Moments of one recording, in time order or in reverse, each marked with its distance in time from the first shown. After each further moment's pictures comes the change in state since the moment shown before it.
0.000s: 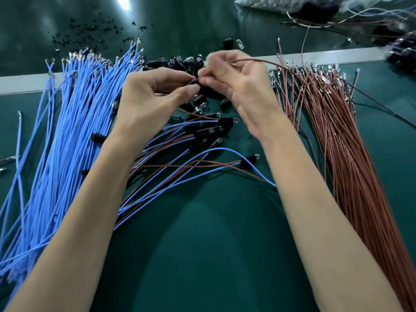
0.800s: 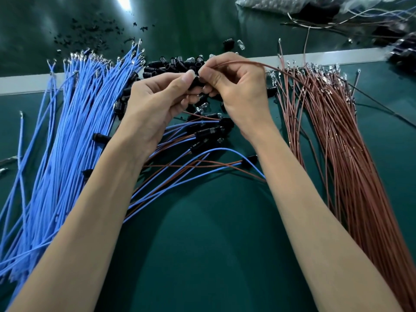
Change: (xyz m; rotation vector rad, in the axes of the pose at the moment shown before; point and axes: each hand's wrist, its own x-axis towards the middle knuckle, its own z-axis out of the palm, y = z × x) left_hand -0.001 0.000 0.005 -0.485 -0.021 -0.227; right_hand -0.005 0.008 0.010 -0.294 0.085 -0.227
